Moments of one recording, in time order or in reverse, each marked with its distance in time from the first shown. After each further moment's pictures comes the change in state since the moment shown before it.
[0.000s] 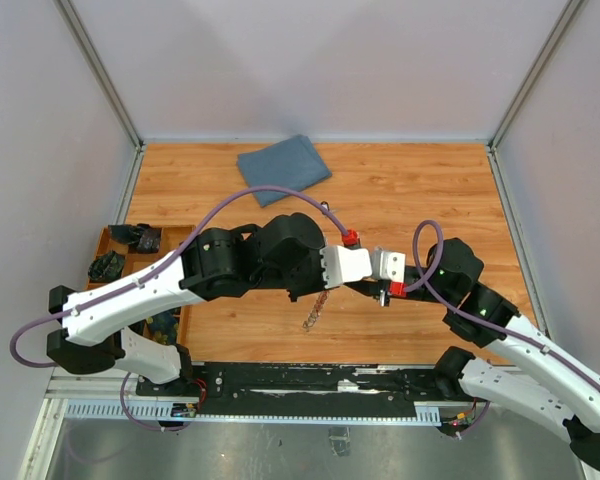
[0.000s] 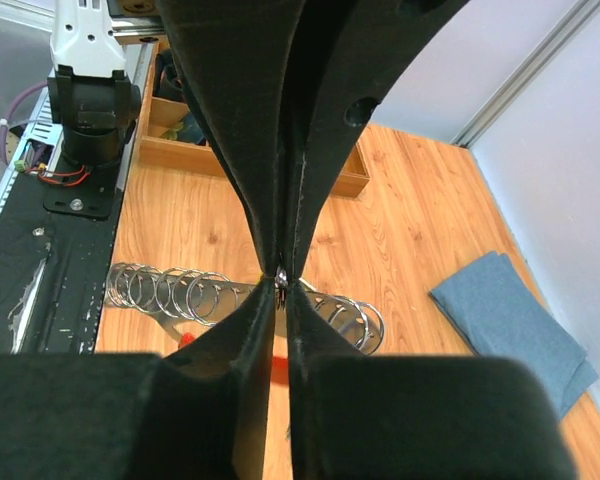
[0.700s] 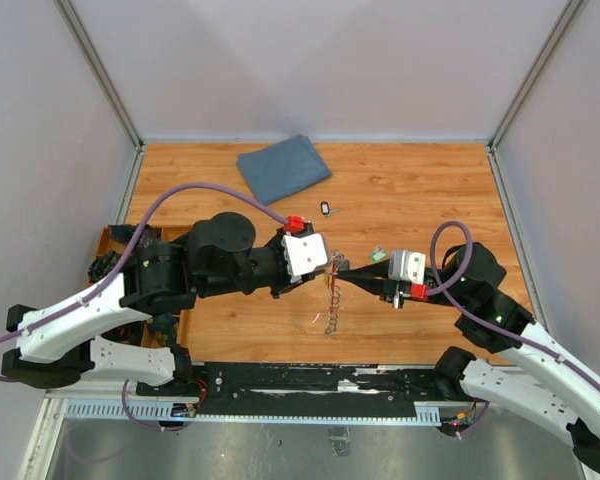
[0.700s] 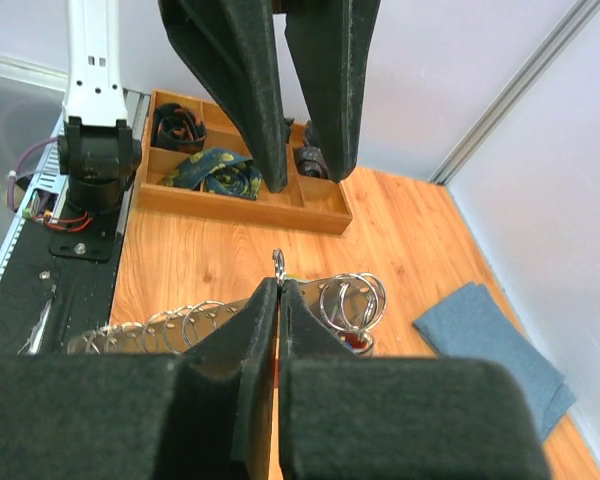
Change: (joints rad) left arm -0.005 -0.218 -0.129 0.253 0.025 -0.030; right arm 0.018 -0.058 0.033 0.021 0.024 0.058
